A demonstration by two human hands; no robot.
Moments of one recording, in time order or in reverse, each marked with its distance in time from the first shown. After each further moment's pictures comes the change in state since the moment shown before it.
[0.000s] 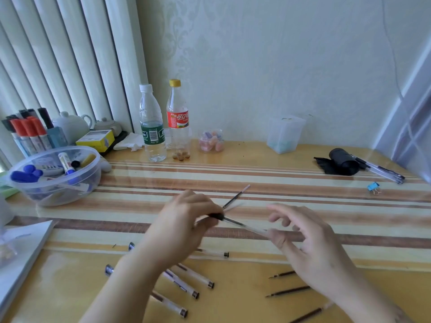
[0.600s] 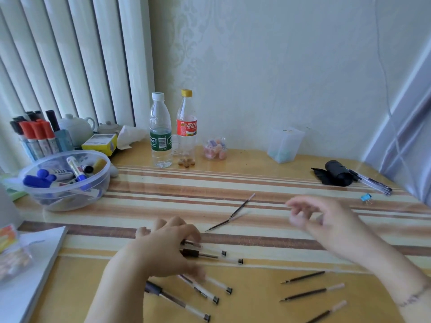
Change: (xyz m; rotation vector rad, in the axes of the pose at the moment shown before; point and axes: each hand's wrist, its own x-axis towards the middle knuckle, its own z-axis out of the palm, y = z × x) left_hand -0.023 -0.019 -0.051 0.060 -0.690 -0.497; right_hand 0.043 -0.018 -0.039 -0.044 -0.186 0.297
